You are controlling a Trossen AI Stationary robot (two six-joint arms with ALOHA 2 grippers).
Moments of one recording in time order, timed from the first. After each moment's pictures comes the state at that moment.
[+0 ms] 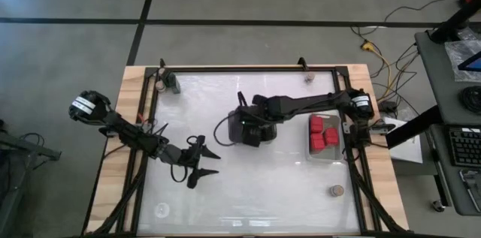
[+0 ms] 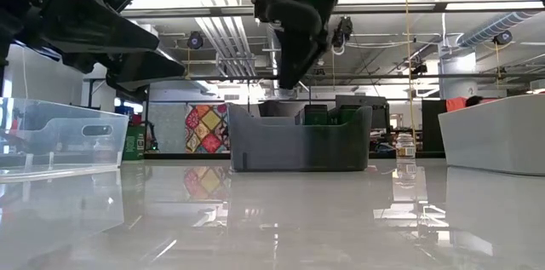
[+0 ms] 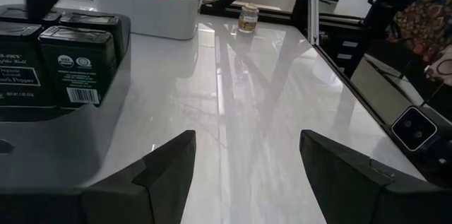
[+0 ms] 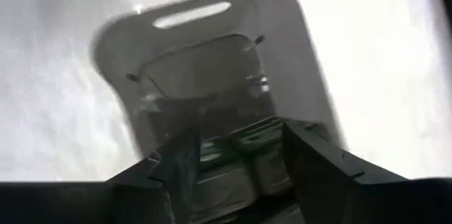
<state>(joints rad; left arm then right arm) -0.47 1.40 0.30 0.84 -0.32 -0.29 0.00 1.95 1.68 -0.92 0.23 0.15</state>
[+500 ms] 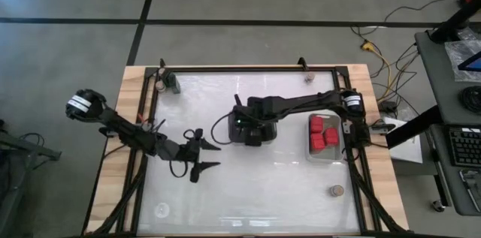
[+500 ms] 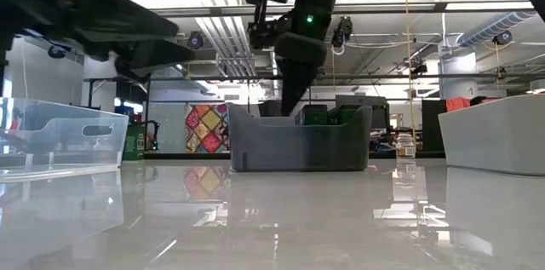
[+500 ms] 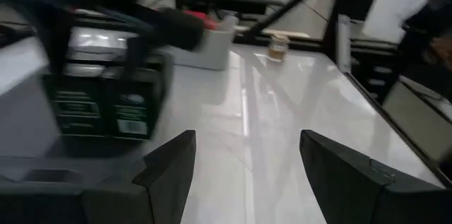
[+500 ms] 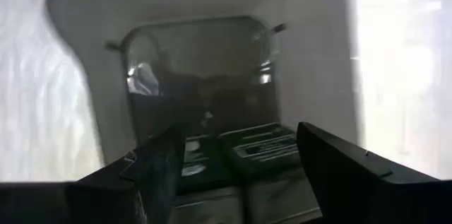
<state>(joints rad) -0.43 1.34 0.30 0.84 -0.40 -0.23 -0.04 2.03 1.67 -0.90 0.17 -0.02</state>
